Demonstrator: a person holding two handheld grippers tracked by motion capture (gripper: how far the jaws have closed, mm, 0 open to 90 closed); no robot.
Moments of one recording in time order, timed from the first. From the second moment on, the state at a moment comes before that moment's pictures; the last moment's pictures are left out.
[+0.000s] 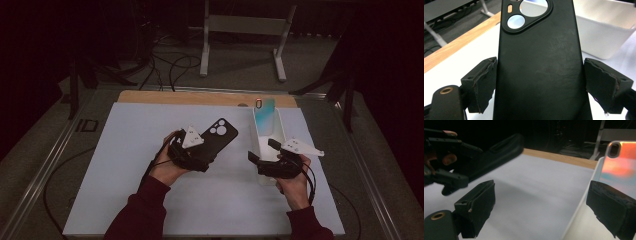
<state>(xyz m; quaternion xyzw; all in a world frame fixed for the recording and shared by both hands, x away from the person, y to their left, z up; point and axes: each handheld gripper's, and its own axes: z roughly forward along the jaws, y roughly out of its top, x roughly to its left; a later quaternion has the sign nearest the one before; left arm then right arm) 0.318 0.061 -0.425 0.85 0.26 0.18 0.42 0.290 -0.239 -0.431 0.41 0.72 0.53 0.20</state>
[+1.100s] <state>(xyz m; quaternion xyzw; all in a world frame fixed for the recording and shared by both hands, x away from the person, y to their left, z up) 0.306 0.017 -0.425 0.86 0.19 0.17 0.45 0.298 -0.195 -0.420 0.39 0.74 0.53 0.13</state>
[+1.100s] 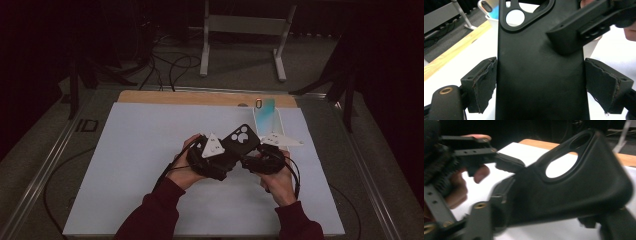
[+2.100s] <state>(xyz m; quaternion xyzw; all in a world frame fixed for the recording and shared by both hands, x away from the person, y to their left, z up) 0.317 0.038 -0.425 0.85 0.22 0.14 0.46 0.288 -0.210 -0.415 0.35 0.76 0.53 0.15</state>
